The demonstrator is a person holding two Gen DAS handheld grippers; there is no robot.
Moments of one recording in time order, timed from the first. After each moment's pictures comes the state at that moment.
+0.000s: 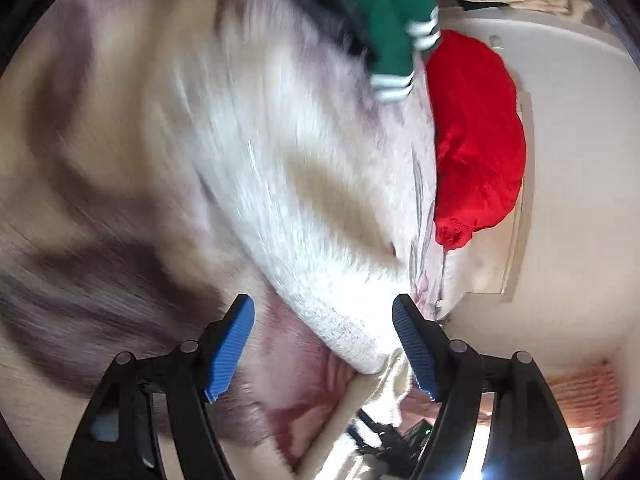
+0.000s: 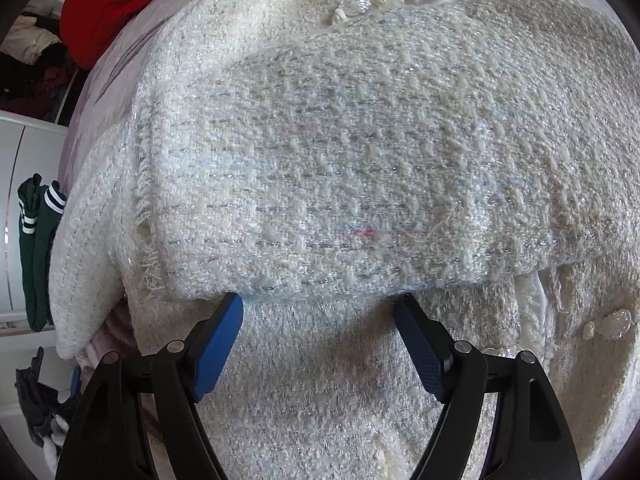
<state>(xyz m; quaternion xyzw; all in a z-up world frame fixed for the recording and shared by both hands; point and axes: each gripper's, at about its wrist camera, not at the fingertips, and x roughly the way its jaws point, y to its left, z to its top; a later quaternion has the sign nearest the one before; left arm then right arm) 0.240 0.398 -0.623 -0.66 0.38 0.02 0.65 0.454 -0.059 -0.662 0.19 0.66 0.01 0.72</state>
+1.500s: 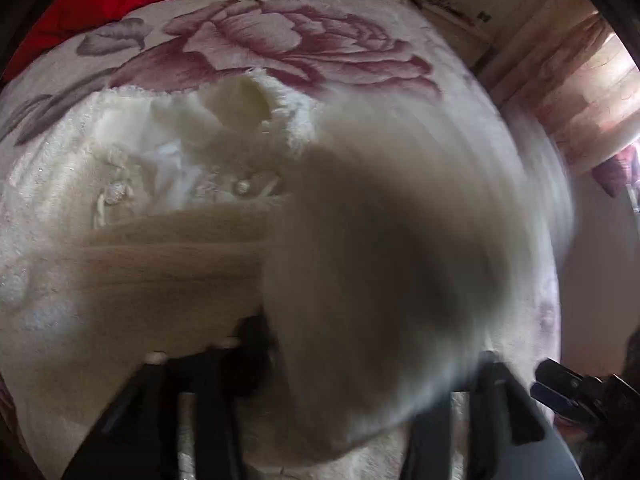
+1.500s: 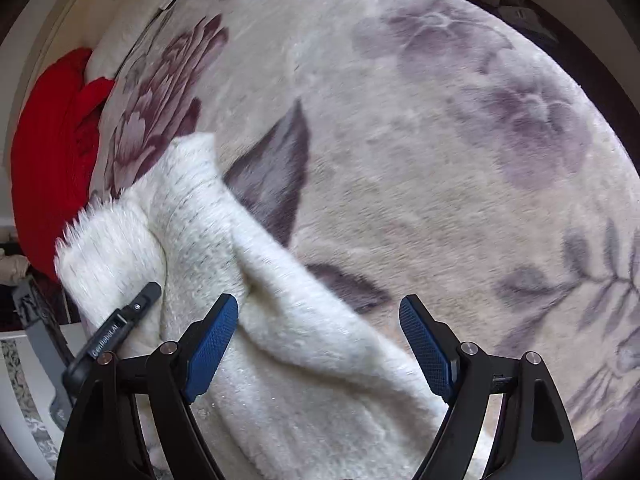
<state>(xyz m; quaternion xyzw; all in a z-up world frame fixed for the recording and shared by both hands) 0.429 -0.202 -0.496 -0.06 0.58 -0.21 0.78 0.346 -0.417 -0.606 0.42 0.56 -0.17 0.70</state>
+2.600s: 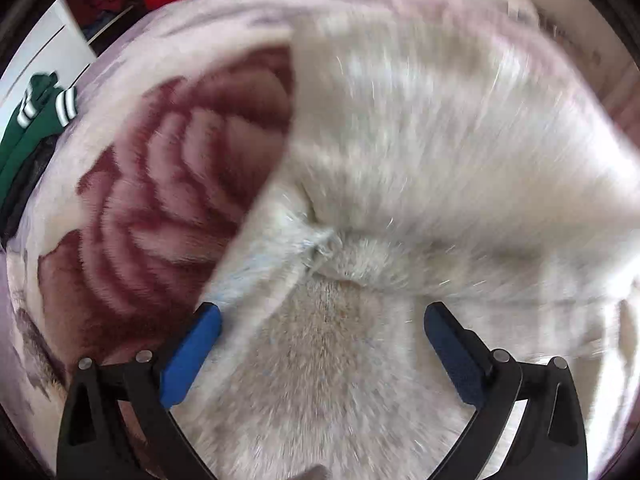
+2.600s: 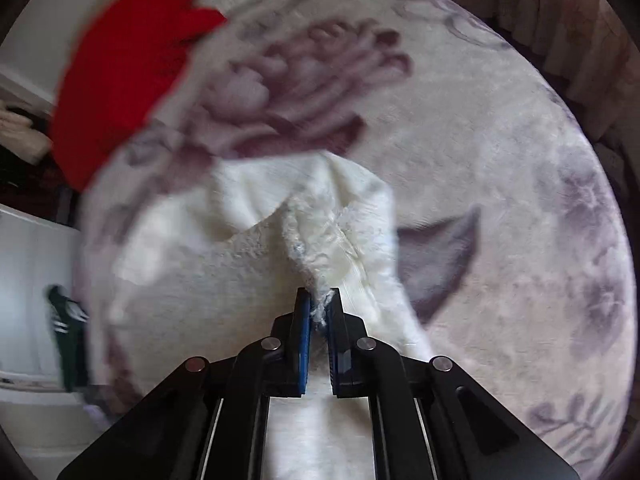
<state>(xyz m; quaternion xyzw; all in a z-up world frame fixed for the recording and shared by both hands) 0.341 0.027 -0.540 -0.06 0.57 0.02 0.82 0.481 -0.339 -0.553 0.22 0.59 -0.08 0.77</state>
